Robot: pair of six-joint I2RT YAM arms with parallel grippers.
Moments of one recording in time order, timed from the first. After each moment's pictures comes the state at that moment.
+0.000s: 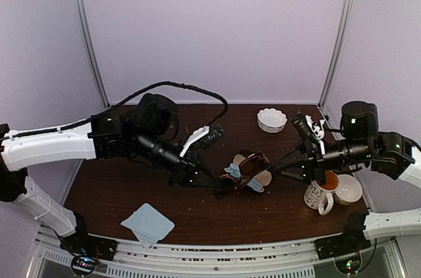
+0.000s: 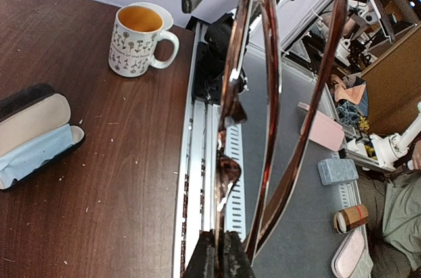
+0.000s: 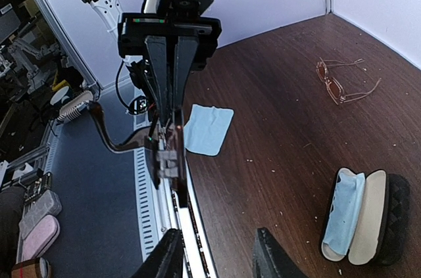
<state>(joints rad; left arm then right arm) -1.08 1.41 1.21 -0.42 0.68 -0.11 0.87 0.79 0.90 -0.52 -0.50 0.06</state>
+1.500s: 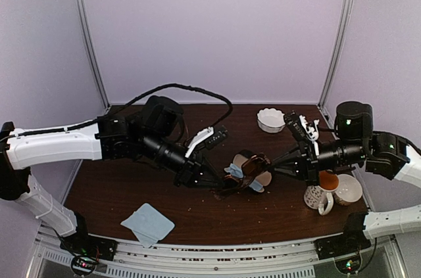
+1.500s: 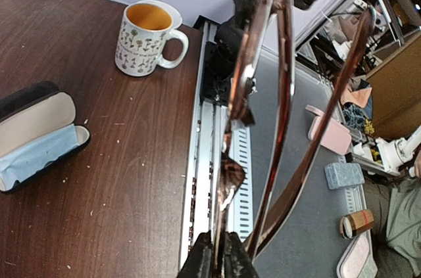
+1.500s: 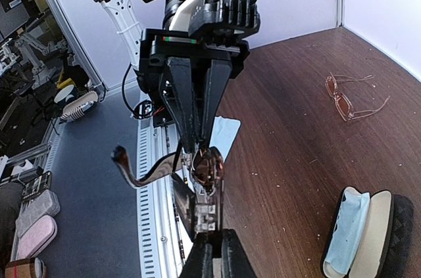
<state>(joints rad) -1.08 1.45 1.21 -0.38 0.66 -0.12 0.93 0.84 0.89 -0.43 -0.49 0.05</state>
